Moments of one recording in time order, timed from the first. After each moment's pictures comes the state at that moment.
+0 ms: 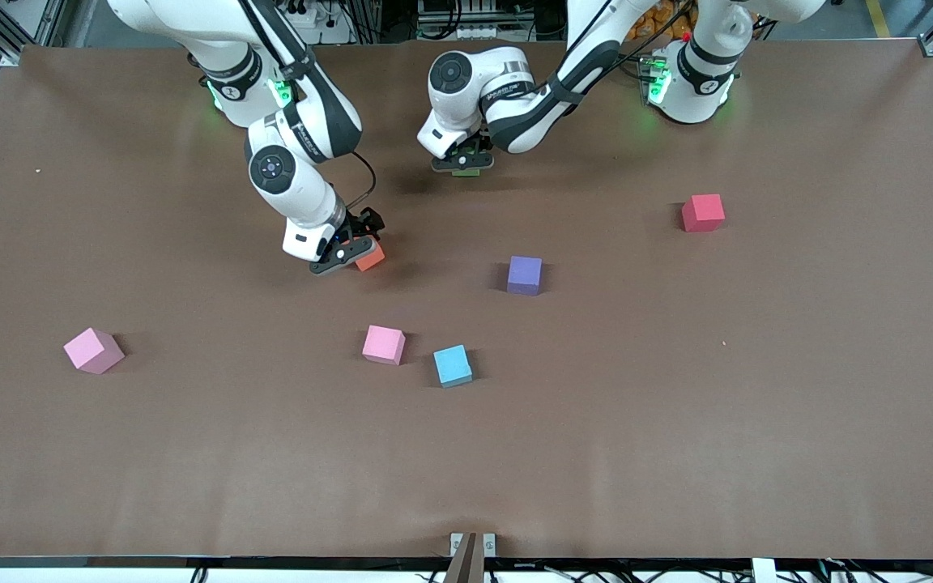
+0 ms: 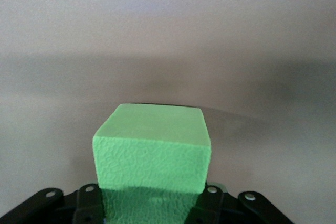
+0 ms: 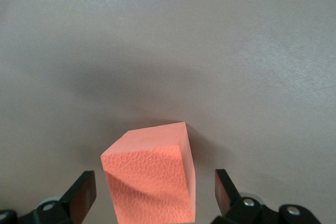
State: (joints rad) left arm -0.58 0.59 -0.65 -2.06 0.19 2.40 -1.36; right arm 0.57 0.25 0.01 -2.36 0.29 2.58 -0.09
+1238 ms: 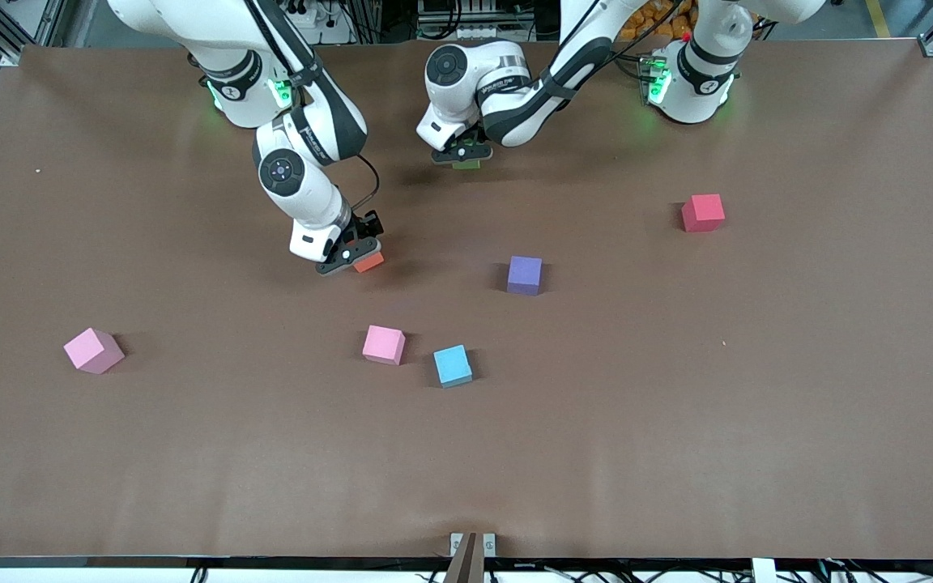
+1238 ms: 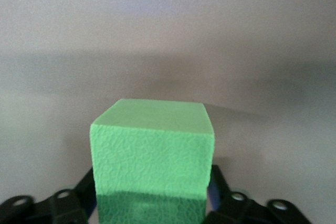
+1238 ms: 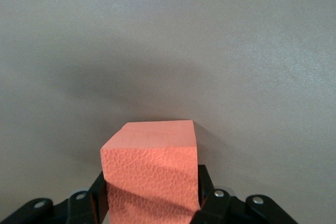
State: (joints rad) left arm -0.62 0.60 -0.65 -2.06 0.19 2.40 -1.41; right arm 0.59 0.28 0.00 -2.37 0.29 2.61 -0.09
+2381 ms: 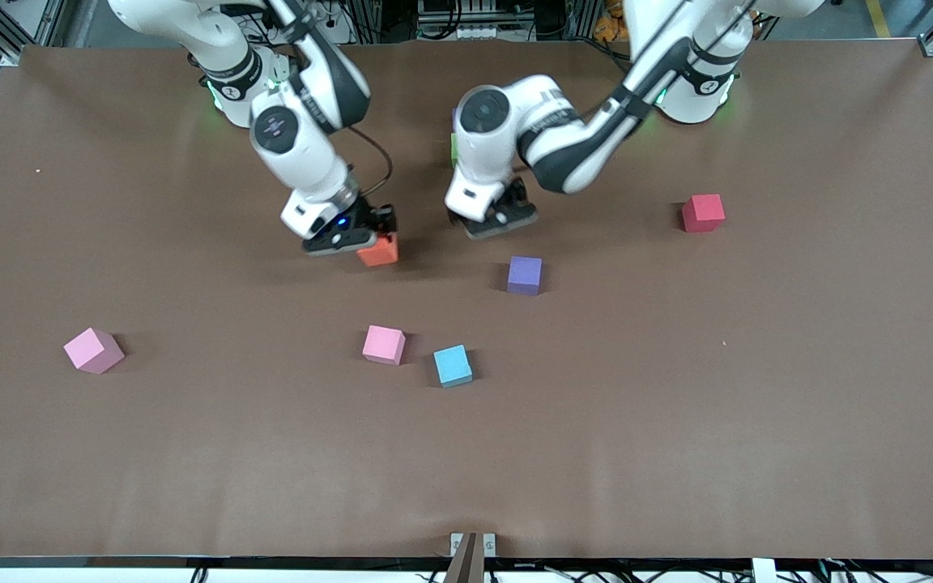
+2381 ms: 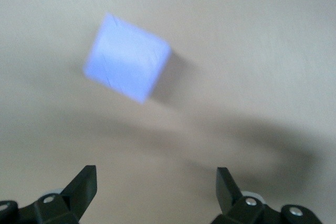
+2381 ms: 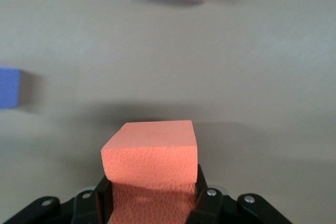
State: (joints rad) left arm -0.37 0.49 -0.54 -1.89 0.32 2.25 -1.39; right arm 0.71 0.13 0.00 -2.35 0.30 2.61 0.45
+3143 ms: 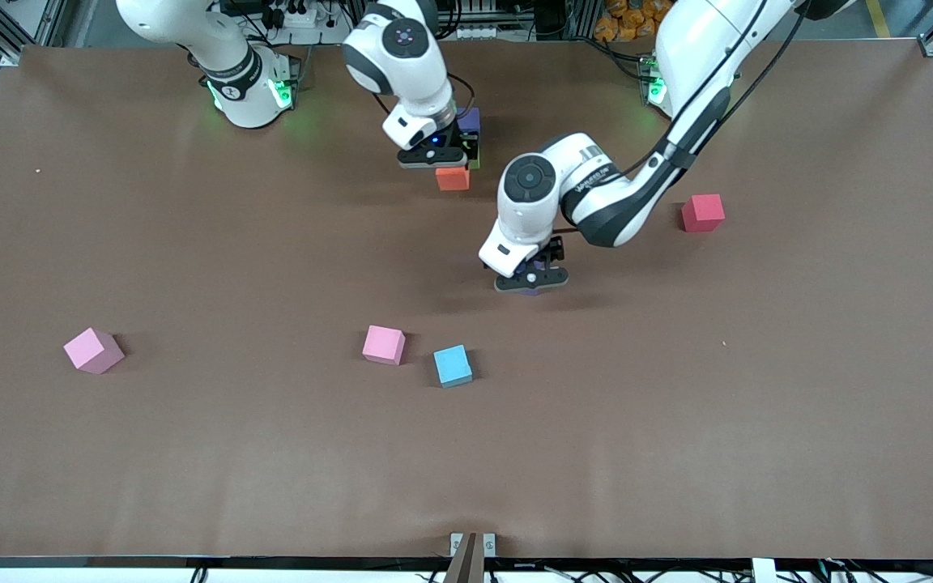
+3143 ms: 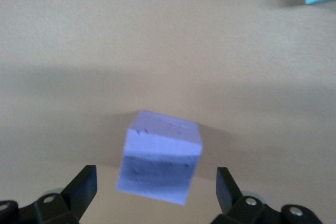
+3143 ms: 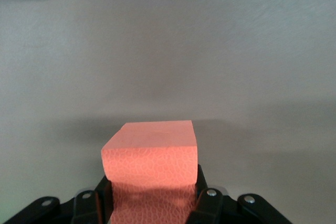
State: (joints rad) left arm -0.25 0.59 -0.53 -1.82 0.36 2.25 -1.03; right arm 1.08 0.23 0.01 -2.28 0.17 2.62 1.03
